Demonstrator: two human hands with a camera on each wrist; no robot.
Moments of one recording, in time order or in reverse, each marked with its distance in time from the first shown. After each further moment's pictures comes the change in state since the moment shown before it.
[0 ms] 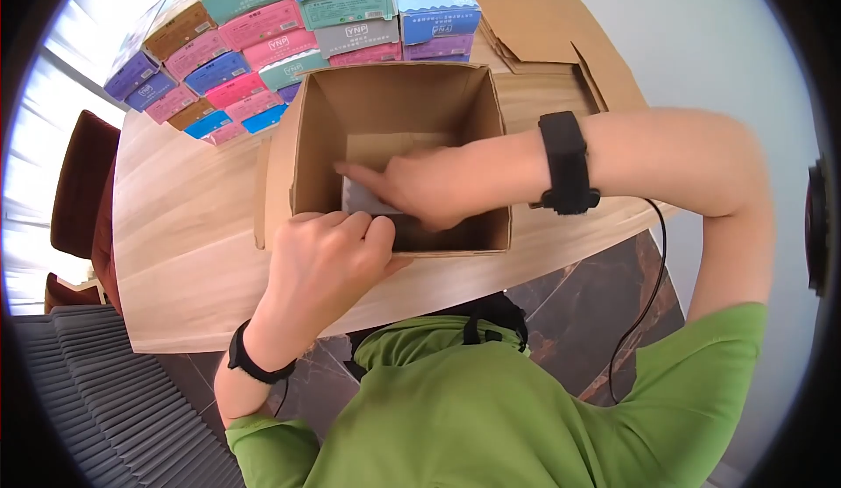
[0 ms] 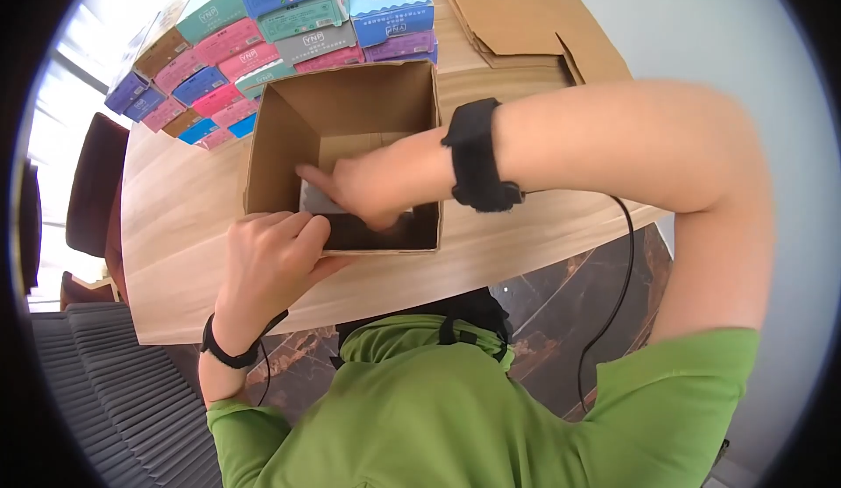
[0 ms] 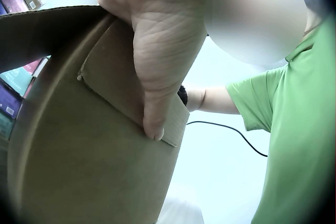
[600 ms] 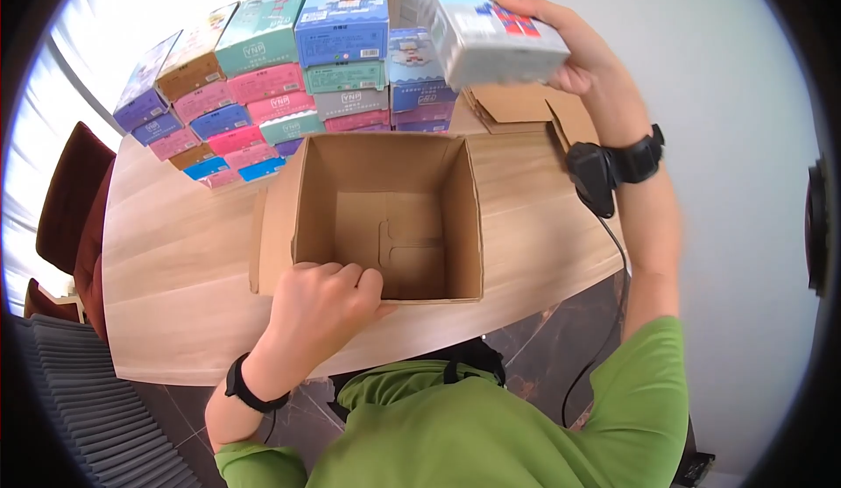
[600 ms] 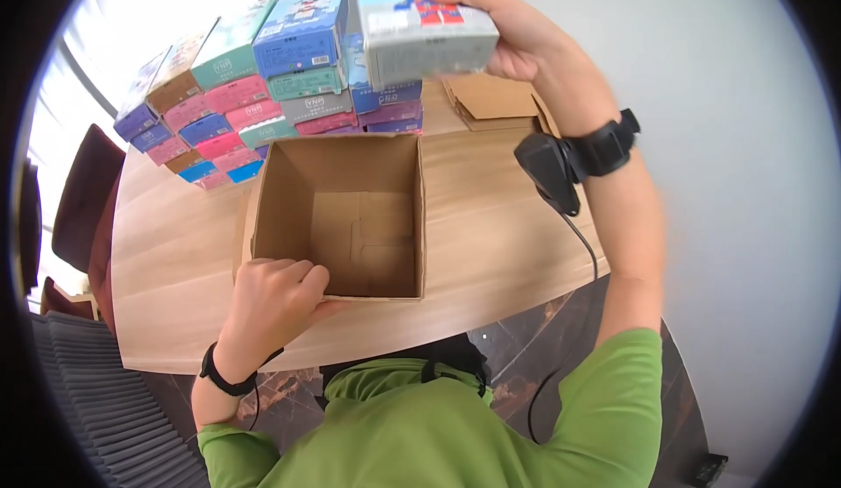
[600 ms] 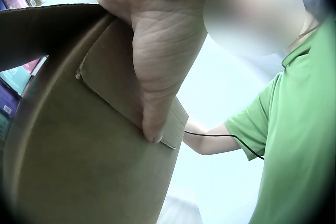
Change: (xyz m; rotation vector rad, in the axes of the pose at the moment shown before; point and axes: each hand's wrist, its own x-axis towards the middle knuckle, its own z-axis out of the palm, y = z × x) left_hand 0.002 -0.002 -0.002 -0.017 -0.028 0.004; right_hand -0.116 0.107 -0.106 1.506 0.569 -0.285
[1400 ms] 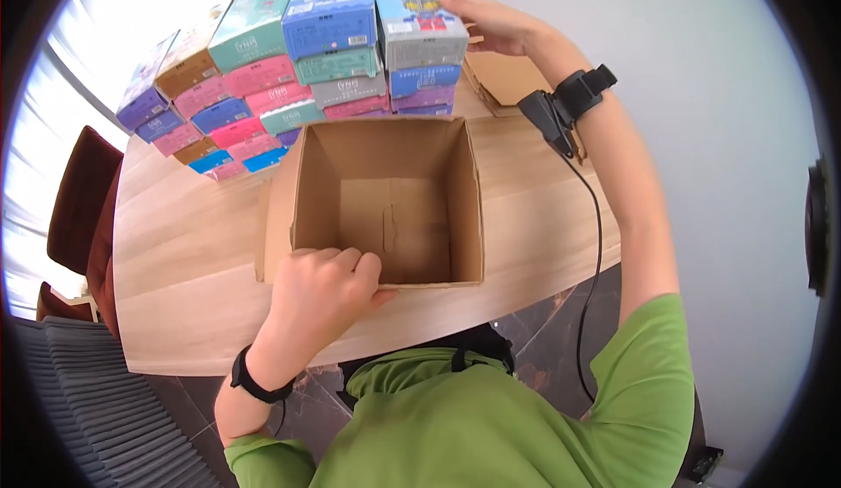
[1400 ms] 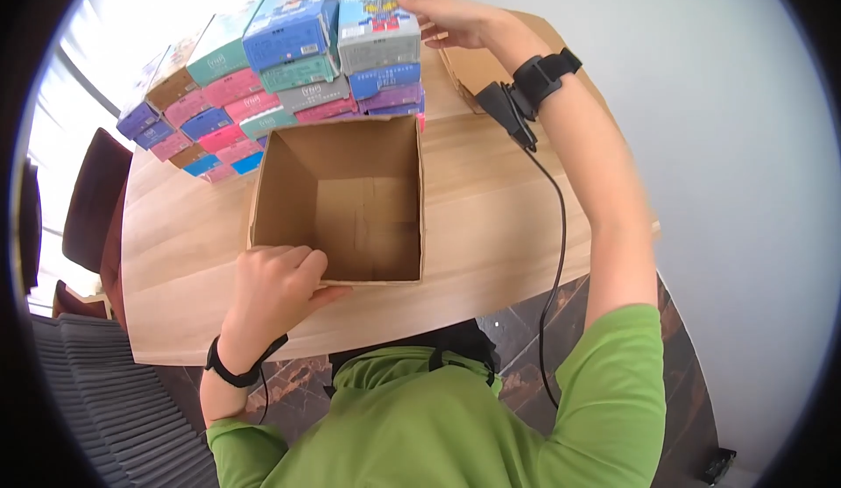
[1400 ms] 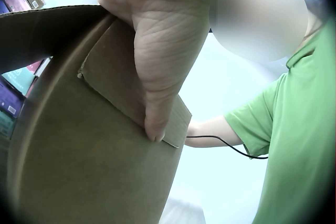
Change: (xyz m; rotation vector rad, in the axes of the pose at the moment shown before) left_hand 0.000 0.002 0.004 0.003 0.026 -0.012; right_hand 0.069 0.053 -0.055 -0.584 0.363 0.073
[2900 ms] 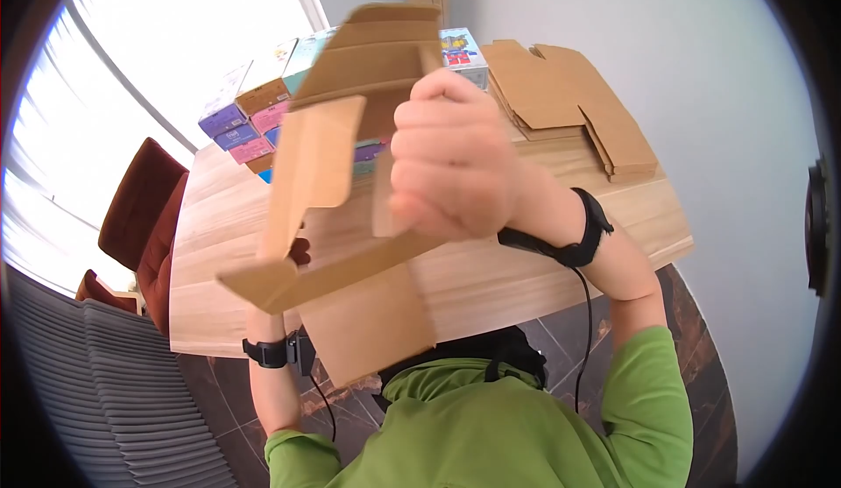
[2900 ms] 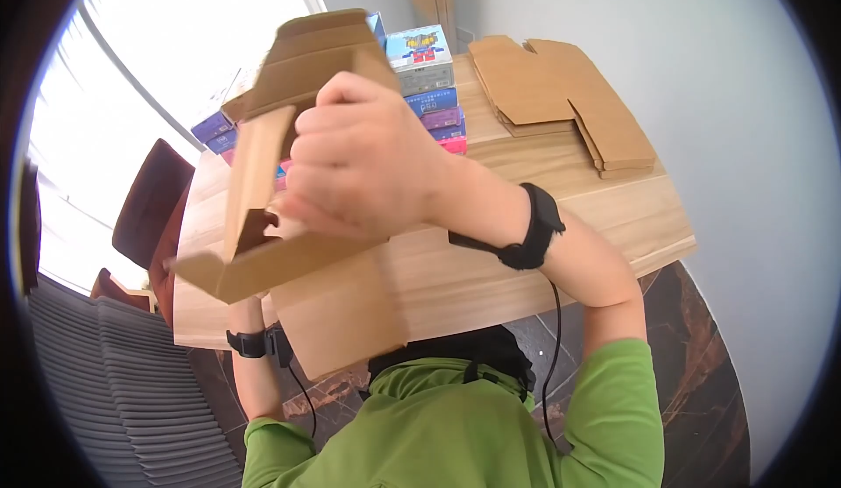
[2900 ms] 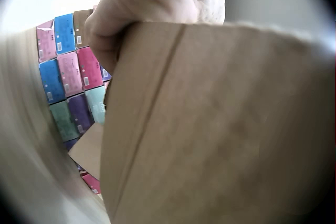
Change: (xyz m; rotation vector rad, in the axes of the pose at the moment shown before) left_hand -0.083 -0.063 -0.004 -1.727 0.451 -0.920; right_hand -0.137 -0.077 0.133 -0.418 0.424 -1.671
